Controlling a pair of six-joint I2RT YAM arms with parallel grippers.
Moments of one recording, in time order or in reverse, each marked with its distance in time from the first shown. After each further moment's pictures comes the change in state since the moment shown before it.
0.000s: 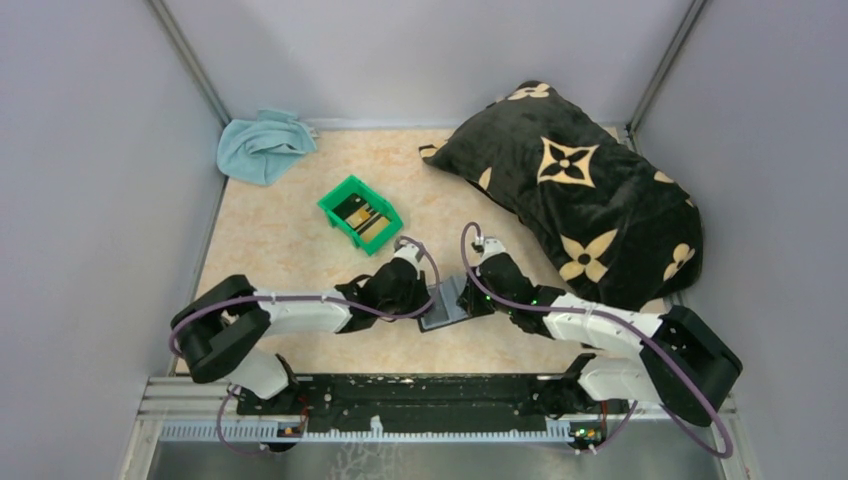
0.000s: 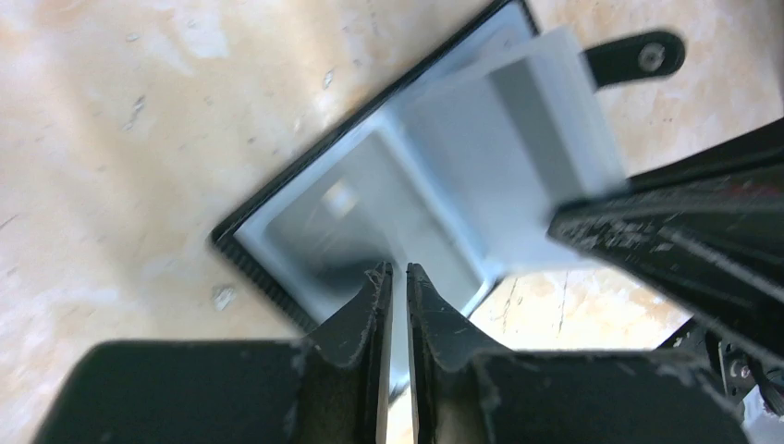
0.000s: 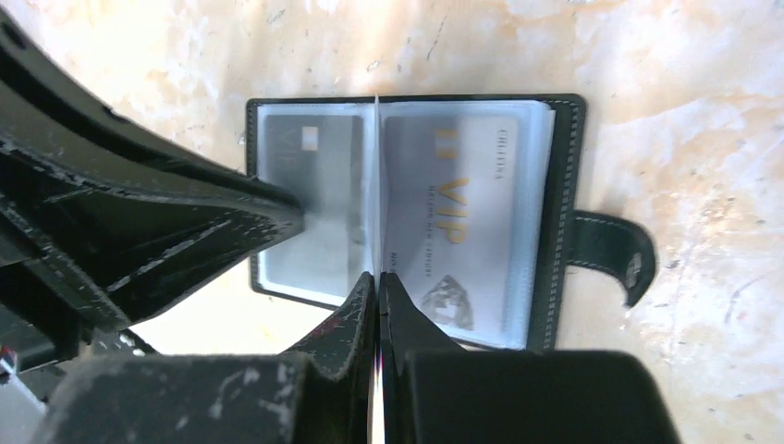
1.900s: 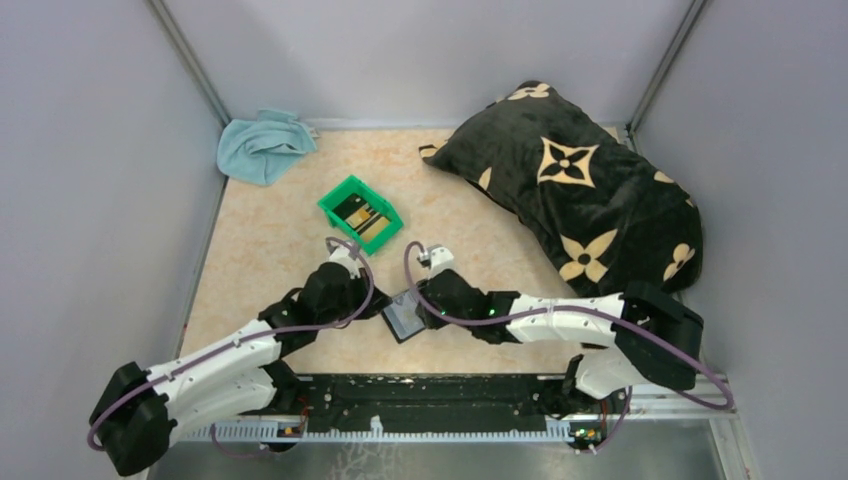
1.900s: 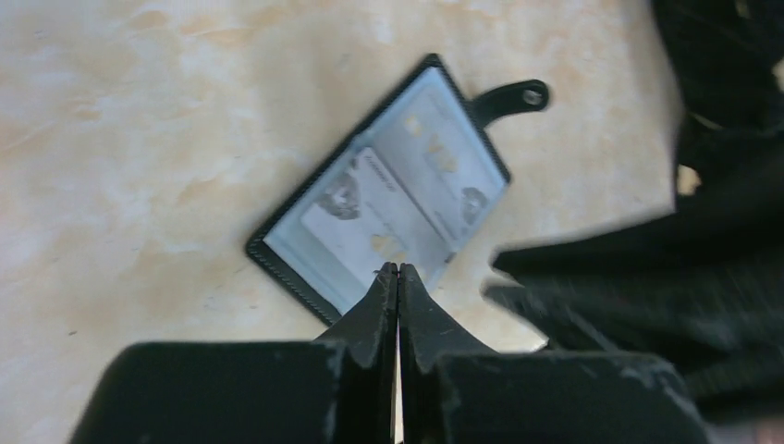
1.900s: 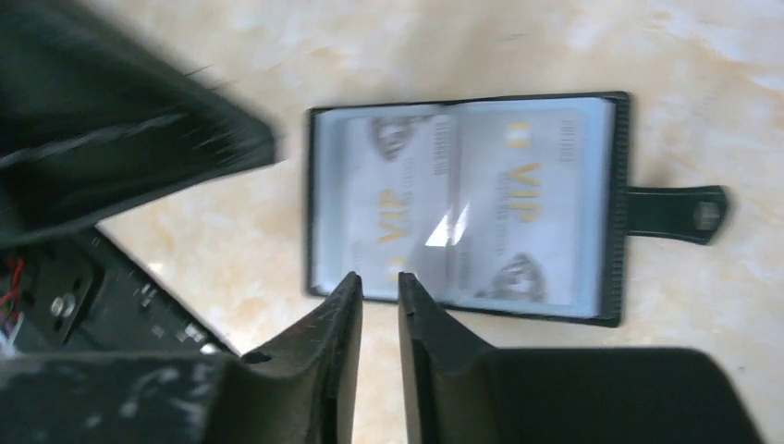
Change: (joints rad) left arm 0.186 -0.621 -0.201 -0.358 0.021 -0.082; right arm 0.397 0.197 0.272 -0.063 0.270 -0.034
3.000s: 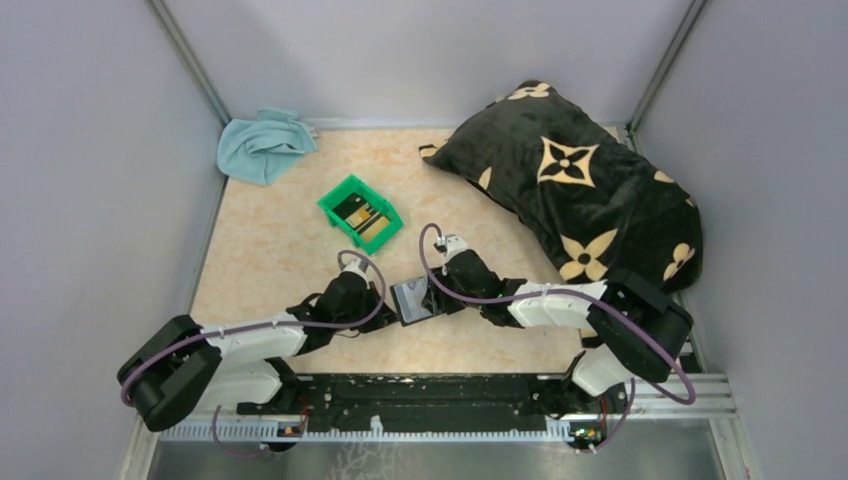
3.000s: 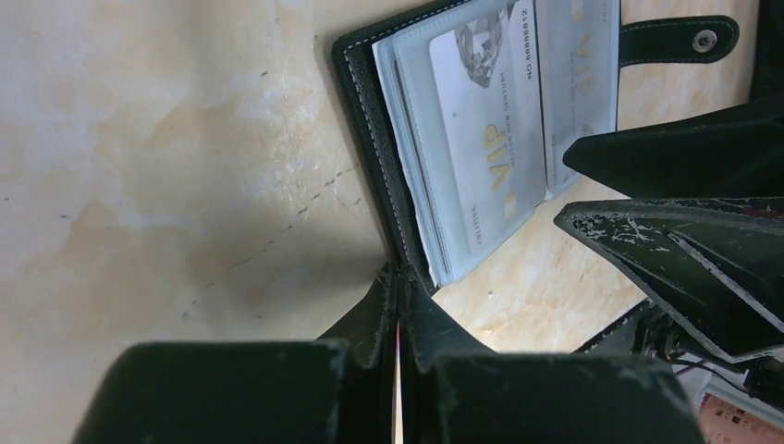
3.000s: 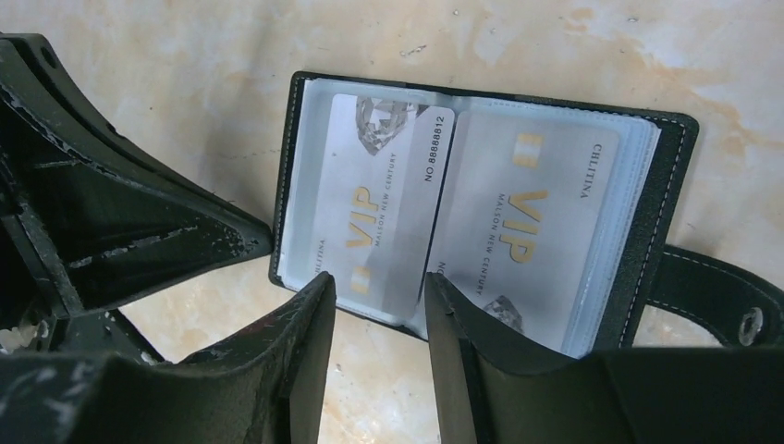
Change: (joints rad) left arm -0.018 0.259 -0.135 0.311 0.090 -0.190; right arm -0.285 0.076 -0.119 0.220 -0.290 -0.034
